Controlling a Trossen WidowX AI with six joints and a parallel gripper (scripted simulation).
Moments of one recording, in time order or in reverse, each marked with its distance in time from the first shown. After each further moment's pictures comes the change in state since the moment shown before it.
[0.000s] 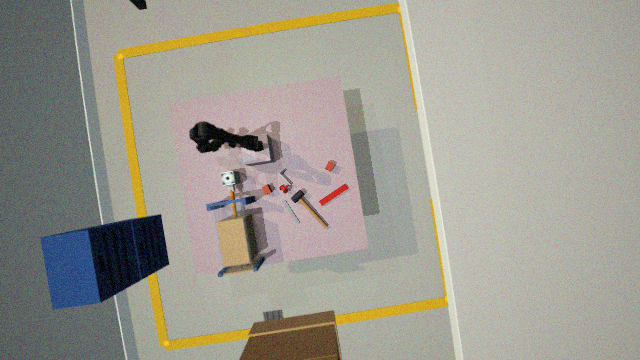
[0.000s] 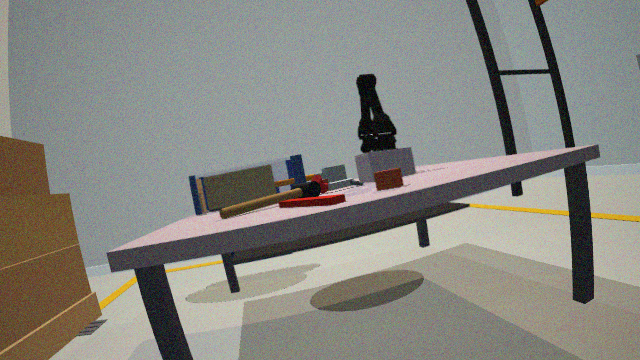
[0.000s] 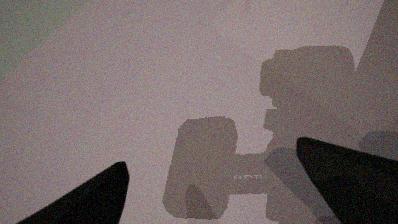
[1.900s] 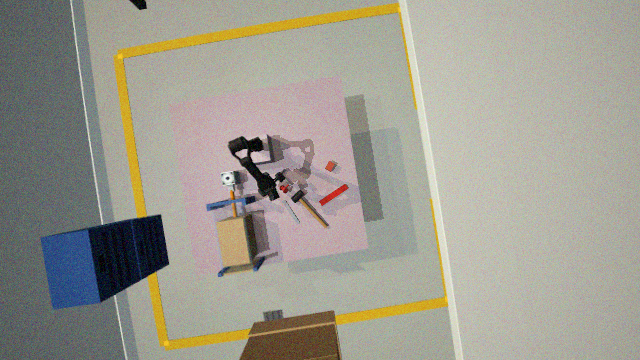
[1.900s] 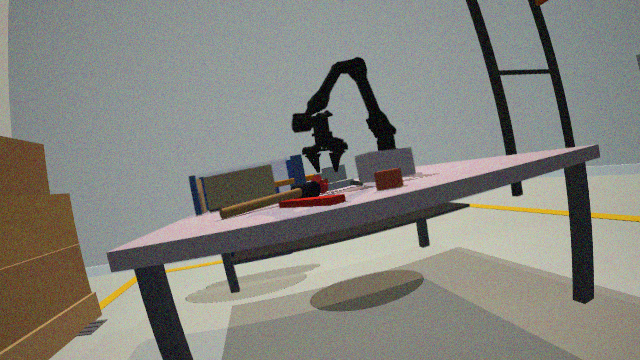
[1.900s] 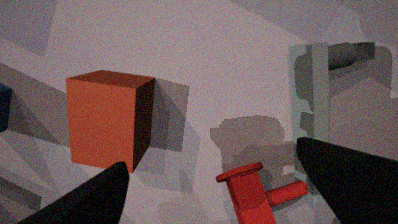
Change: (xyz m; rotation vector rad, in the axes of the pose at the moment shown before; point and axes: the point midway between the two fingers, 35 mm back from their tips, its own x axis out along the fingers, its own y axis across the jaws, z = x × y) arm -0.224 -0.442 -0.032 -1.133 0.858 0.308
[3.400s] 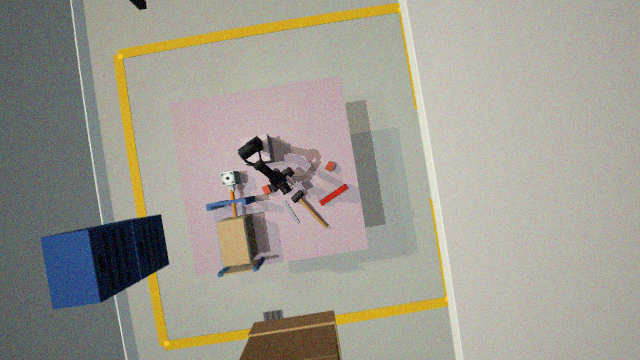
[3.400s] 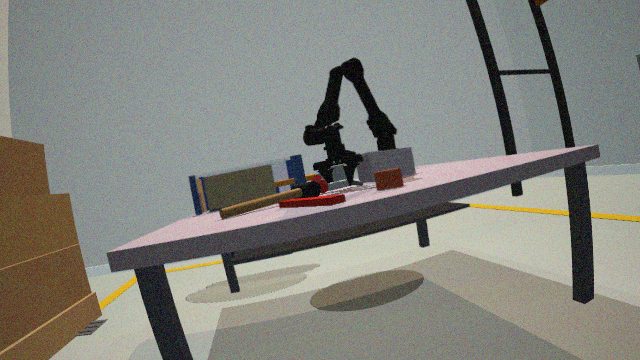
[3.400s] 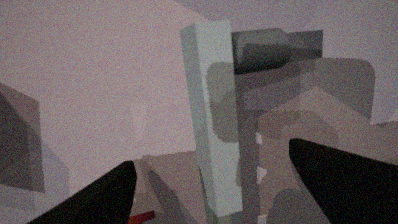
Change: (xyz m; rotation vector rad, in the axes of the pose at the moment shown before) arm 0.052 -0.074 -0.014 -0.063 0.023 -0.099
